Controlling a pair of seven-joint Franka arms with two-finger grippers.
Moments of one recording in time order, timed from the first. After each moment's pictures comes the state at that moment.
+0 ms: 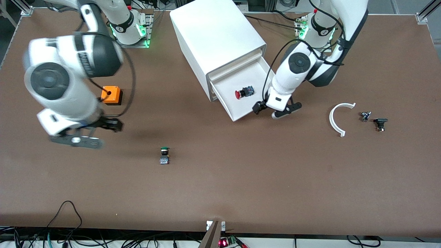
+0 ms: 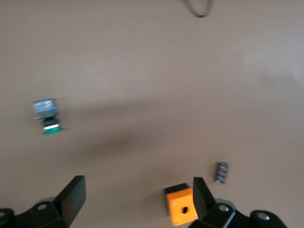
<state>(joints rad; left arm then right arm) -0.06 0.29 -0.53 -2.19 0.05 2.54 -1.04 0.20 0.41 0.04 -1.28 -0.27 1.60 0.41</state>
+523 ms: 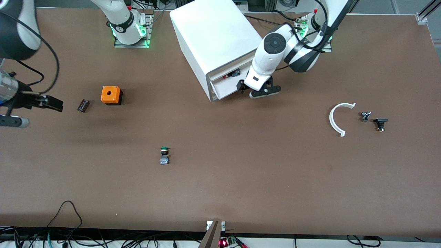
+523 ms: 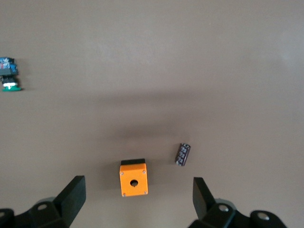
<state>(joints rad) -0.06 0.25 -0.69 -2.22 0.05 2.43 -1.04 0.06 0.19 -0.10 -1.52 -0.08 1.61 0.02</state>
